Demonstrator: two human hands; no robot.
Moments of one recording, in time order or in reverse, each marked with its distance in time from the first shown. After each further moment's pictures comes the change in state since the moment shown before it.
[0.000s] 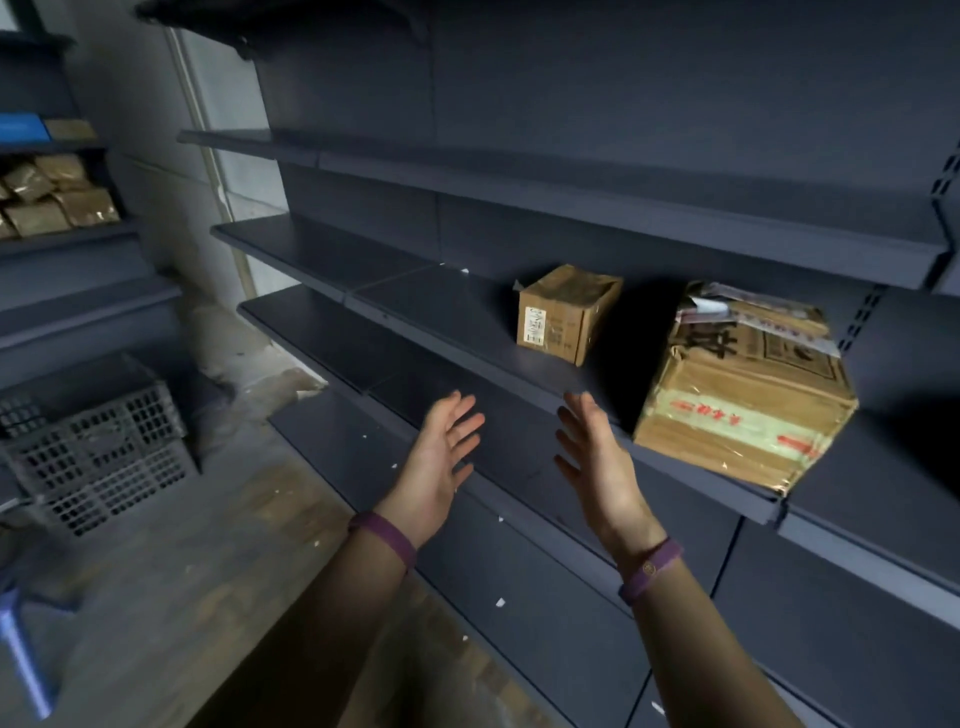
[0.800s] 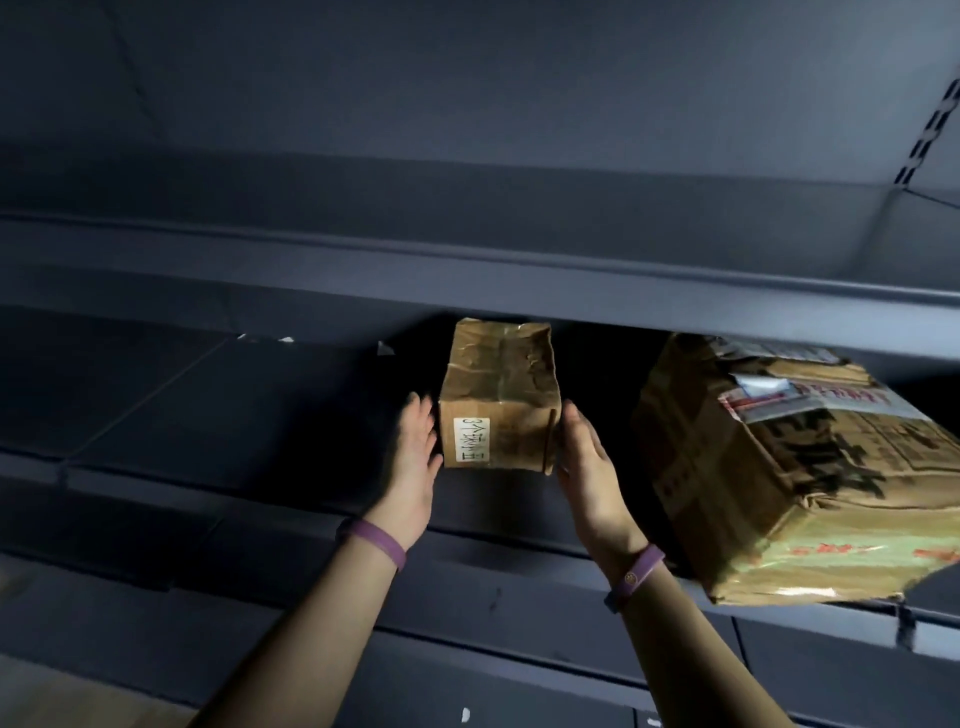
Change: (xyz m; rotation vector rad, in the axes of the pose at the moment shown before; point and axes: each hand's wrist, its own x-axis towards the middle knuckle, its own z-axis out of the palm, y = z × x) left_hand 0.359 0.048 0.051 0.044 -0.366 -0.114; right_hand 0.263 0.008 0.000 -0.020 0.520 -0.135
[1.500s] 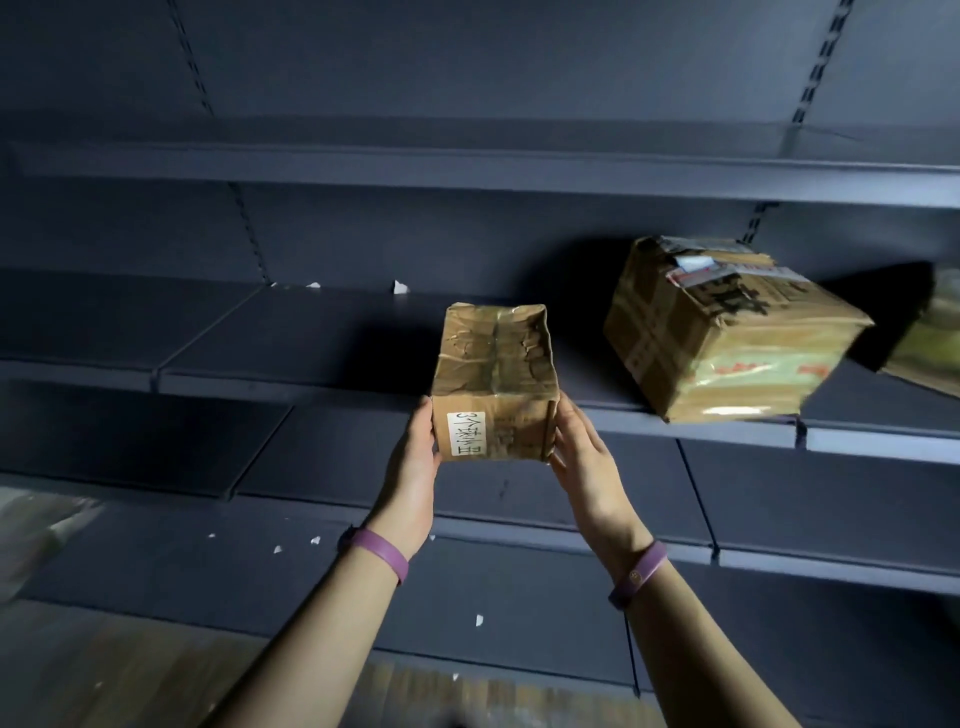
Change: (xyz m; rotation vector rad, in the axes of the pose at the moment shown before) left_hand -0.167 -0.050 -0.072 0.126 -0.038 0.108; right_hand -0.199 0.022 0.018 -0.054 -0.024 -0.077
